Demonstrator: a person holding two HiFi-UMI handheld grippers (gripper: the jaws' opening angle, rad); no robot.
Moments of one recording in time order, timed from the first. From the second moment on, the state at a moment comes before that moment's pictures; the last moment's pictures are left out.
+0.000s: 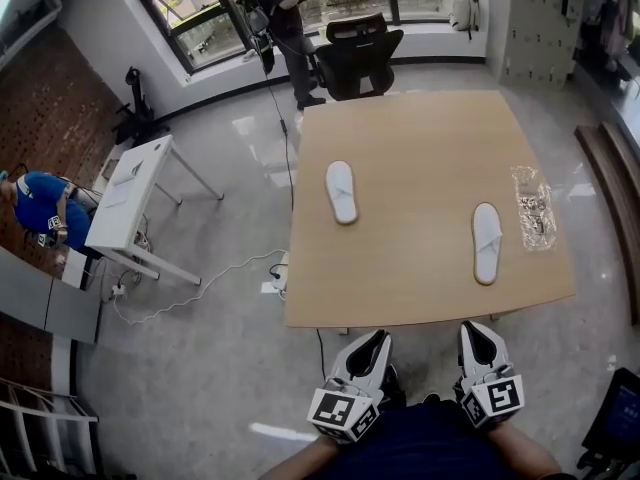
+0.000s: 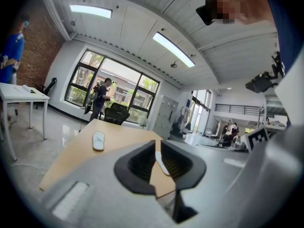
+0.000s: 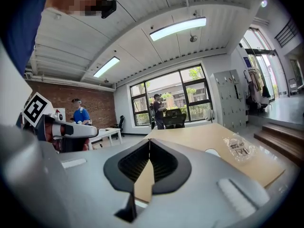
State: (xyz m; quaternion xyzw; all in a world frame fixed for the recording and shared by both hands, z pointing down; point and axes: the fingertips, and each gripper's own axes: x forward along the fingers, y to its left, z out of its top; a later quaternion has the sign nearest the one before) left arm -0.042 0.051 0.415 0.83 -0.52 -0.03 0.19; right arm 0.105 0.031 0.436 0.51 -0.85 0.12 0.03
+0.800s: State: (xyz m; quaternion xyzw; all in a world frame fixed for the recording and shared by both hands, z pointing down) left arm -0.063 -0.054 0.429 0.82 -0.54 -0.01 0.20; right arm 0.082 -0.076 0.453 0.49 -0.86 0.15 0.03
